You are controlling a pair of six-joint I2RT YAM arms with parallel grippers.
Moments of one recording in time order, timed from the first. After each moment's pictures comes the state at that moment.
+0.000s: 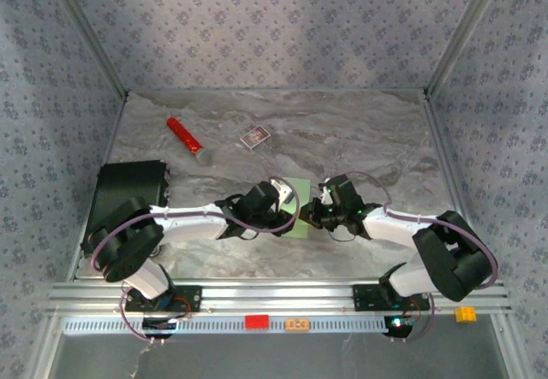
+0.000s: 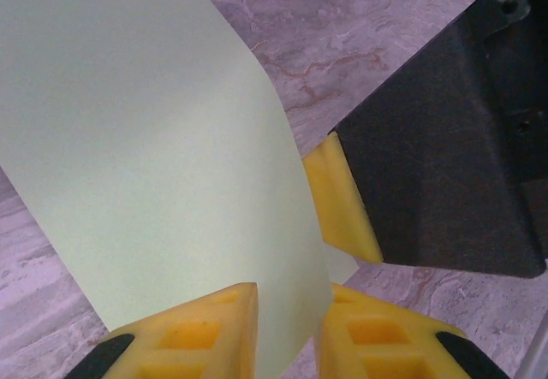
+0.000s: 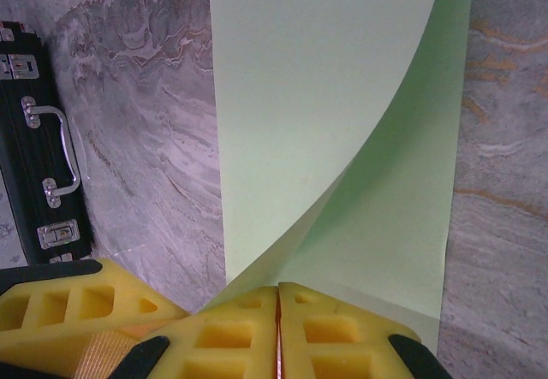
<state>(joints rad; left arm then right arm) -0.99 1.57 0.75 0.04 0.14 -0.49 0.58 1.37 0.46 0.11 -0.46 0.96</state>
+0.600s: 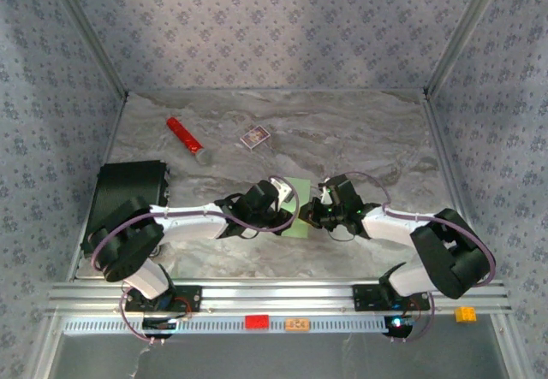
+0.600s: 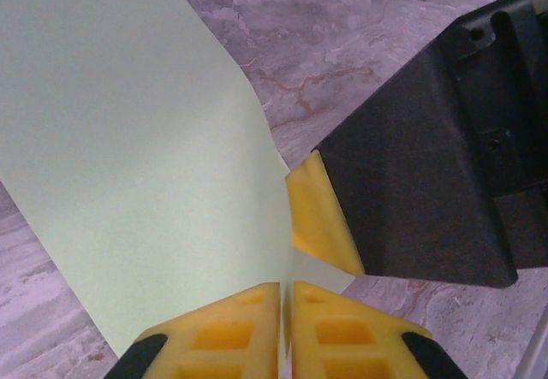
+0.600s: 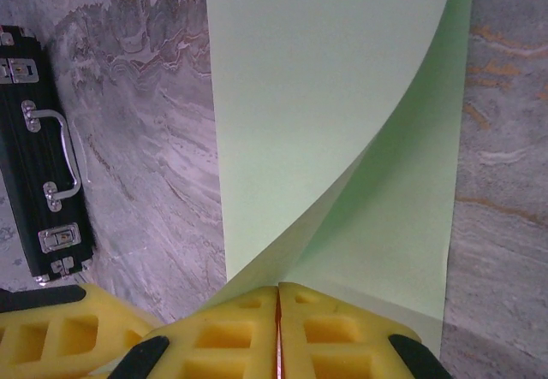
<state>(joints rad) -0.99 1.57 0.75 0.05 0.15 -0.48 0.58 1.39 0.46 0.13 -0.46 0.97</state>
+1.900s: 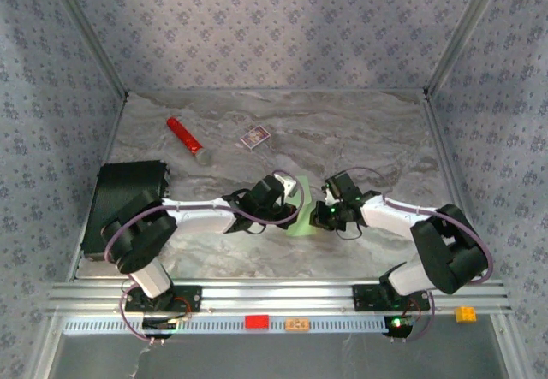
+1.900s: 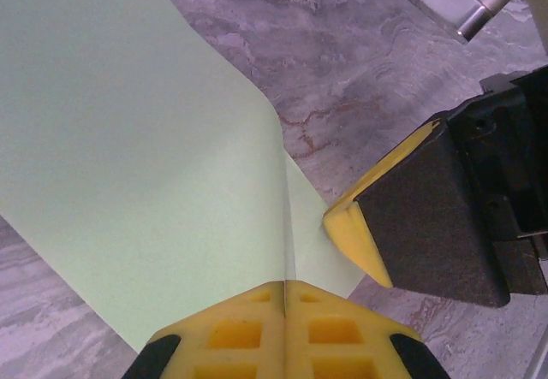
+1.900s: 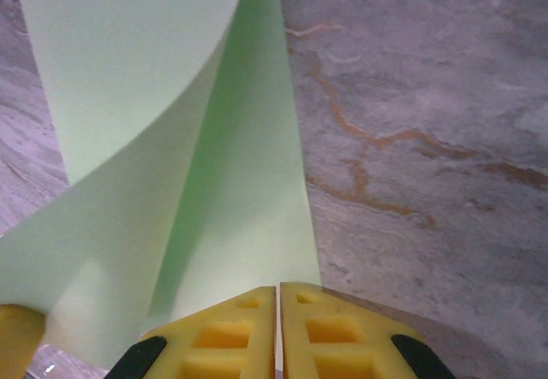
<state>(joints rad) -0.97 1.66 0.82 0.08 0.16 -0.56 0.53 1.42 0.58 -0.28 -0.37 0.71</state>
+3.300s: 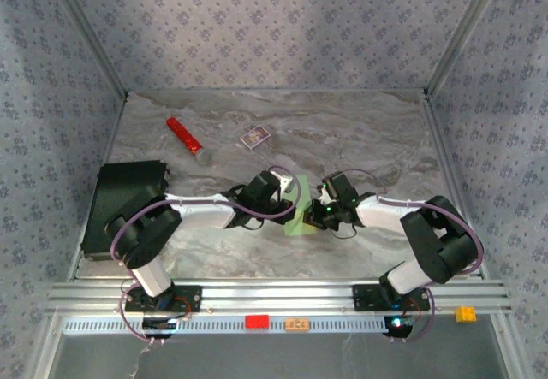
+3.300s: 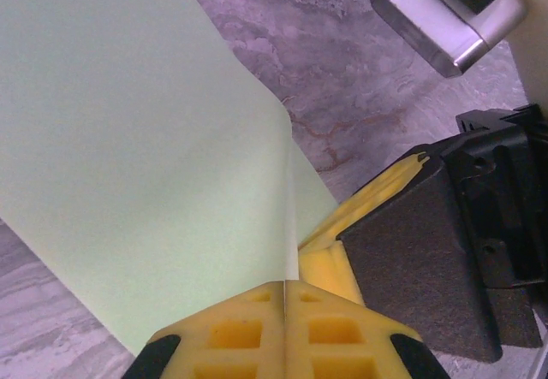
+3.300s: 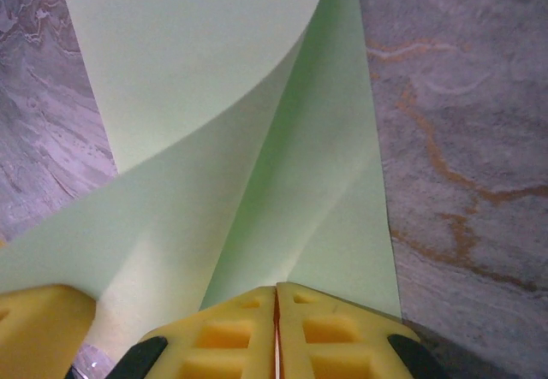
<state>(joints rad) -0.91 1.69 0.82 0.10 0.23 -0.57 0.54 1.50 0.57 -0.12 -0.44 0.79</state>
